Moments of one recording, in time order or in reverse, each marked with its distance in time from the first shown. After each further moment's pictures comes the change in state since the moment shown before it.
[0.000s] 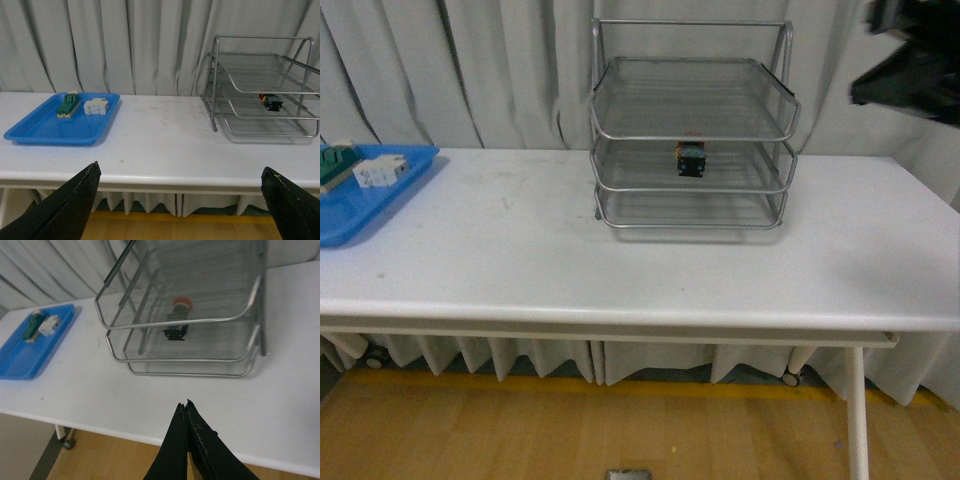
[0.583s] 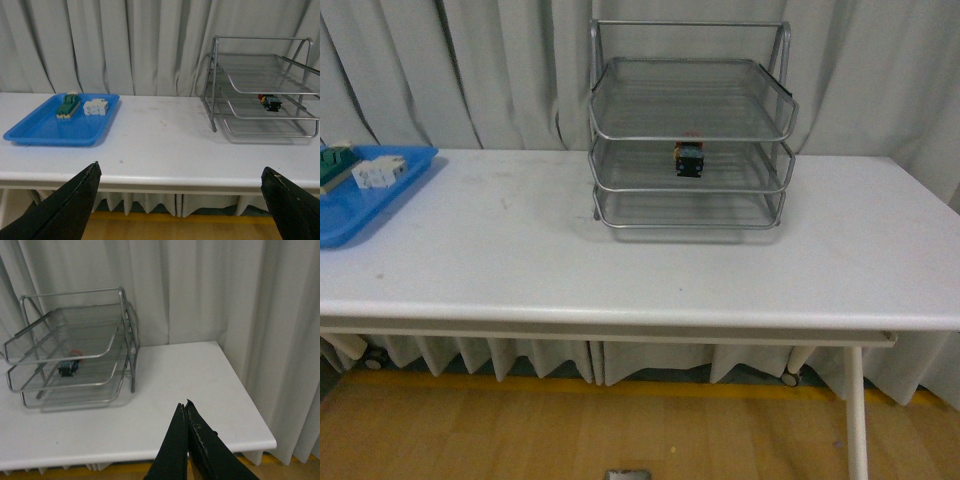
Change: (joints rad) left arm 0.000 0.000 0.000 0.000 0.000 0.000; right arm -0.393 -0.702 -0.721 0.369 -0.006 -0.211
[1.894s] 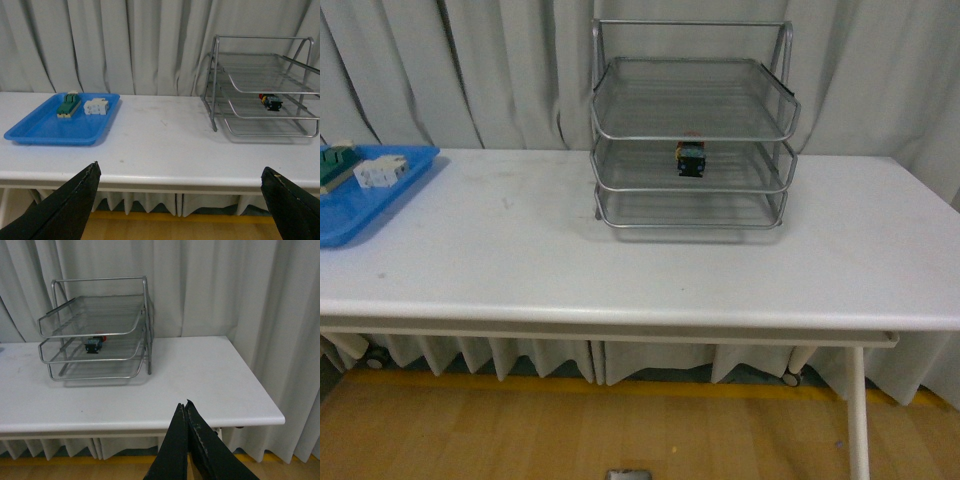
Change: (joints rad) left arm 0.000 0.000 0.000 0.000 0.000 0.000; right arm 0.274 -0.678 -0.213 -0.439 0.260 -0.030
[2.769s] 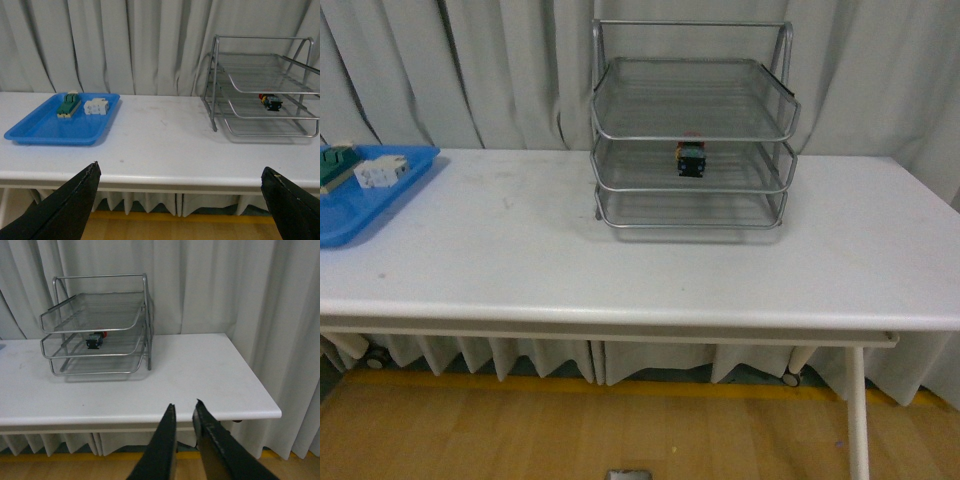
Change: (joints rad) left arm 0.000 0.000 0.000 0.000 0.000 0.000; right arm 0.000 -0.216 0.000 -0.225 0.001 -0.002
